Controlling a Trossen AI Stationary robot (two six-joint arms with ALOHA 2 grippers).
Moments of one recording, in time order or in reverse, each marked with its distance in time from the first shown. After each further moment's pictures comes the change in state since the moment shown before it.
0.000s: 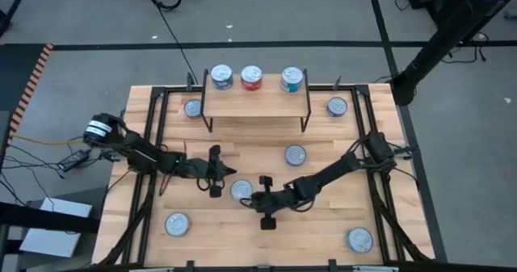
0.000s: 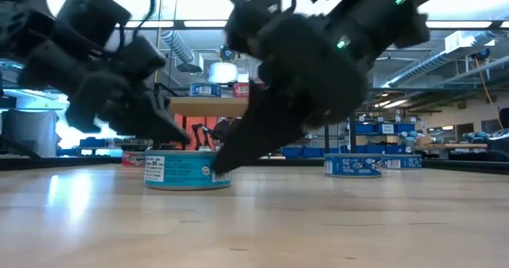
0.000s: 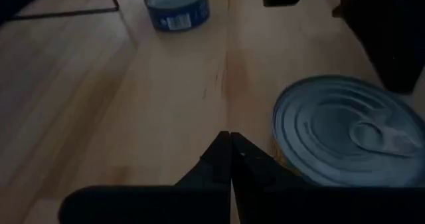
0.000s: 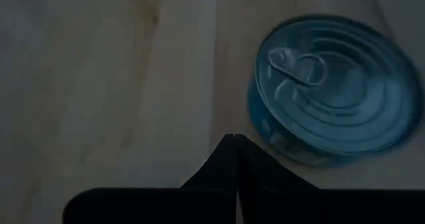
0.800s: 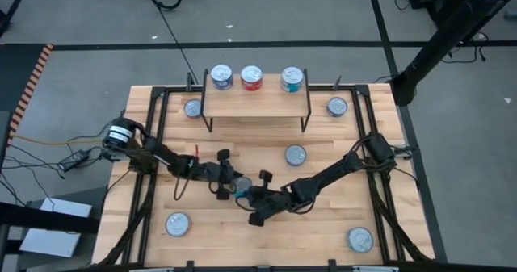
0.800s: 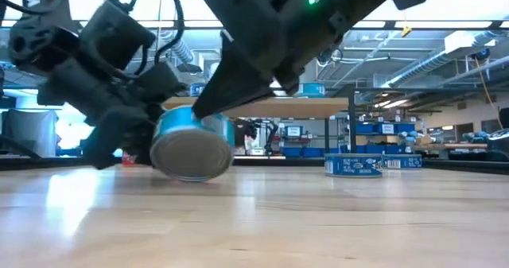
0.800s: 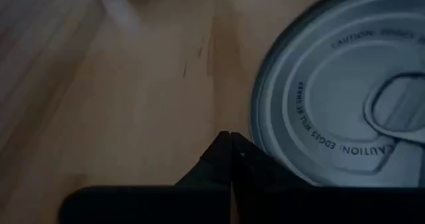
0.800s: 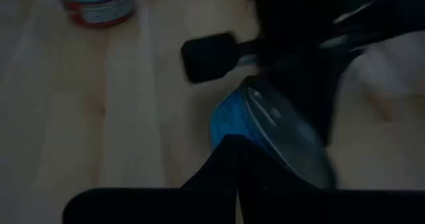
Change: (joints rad) left arm -0.001 0.220 0.112 0.017 0.049 0.026; right arm 0.002 -0.005 0.107 -0.061 0.294 0.111
